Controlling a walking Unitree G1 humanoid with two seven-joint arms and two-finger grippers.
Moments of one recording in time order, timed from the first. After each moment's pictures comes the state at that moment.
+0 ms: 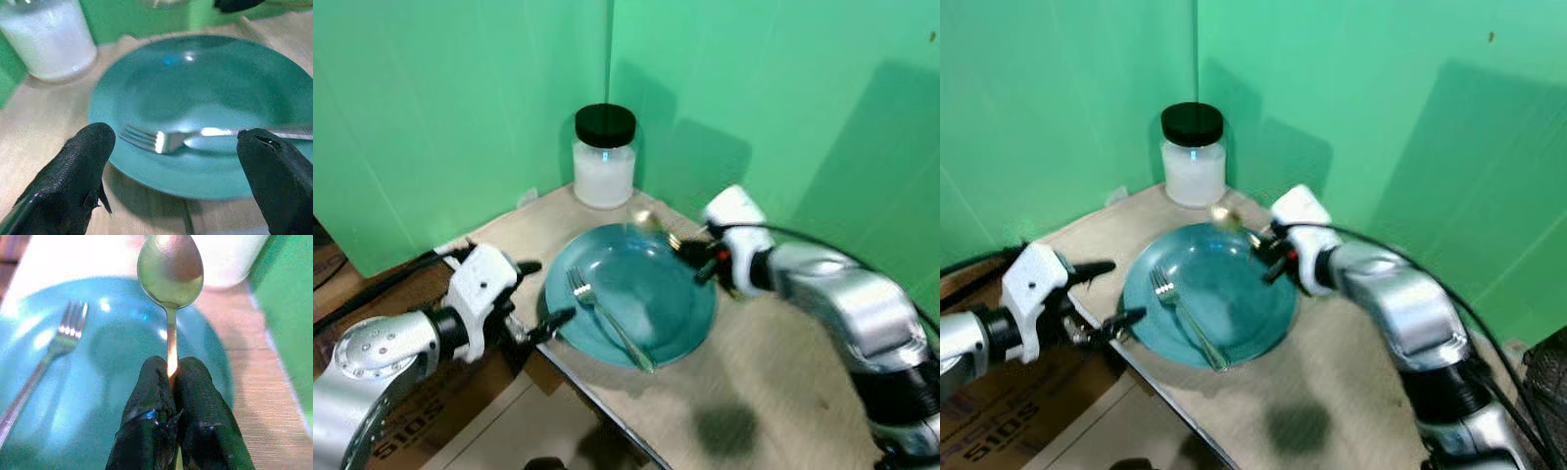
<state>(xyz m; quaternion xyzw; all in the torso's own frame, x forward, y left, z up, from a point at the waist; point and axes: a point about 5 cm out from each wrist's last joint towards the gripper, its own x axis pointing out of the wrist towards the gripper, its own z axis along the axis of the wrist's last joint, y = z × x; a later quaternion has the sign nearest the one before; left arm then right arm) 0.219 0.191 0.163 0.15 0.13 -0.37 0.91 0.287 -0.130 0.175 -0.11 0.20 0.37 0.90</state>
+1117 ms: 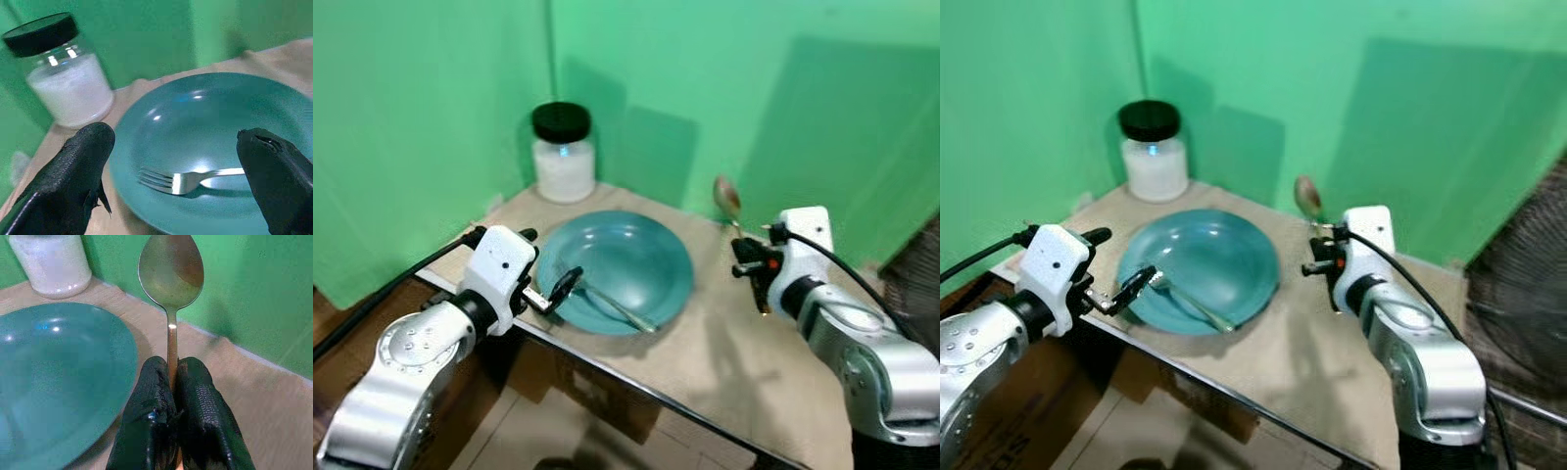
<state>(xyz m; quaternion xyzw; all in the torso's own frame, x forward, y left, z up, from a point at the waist) 0.233 0.174 0.165 0.17 0.08 -0.27 0.94 0.264 -0.159 0.156 0.02 0.19 0.13 0.97</state>
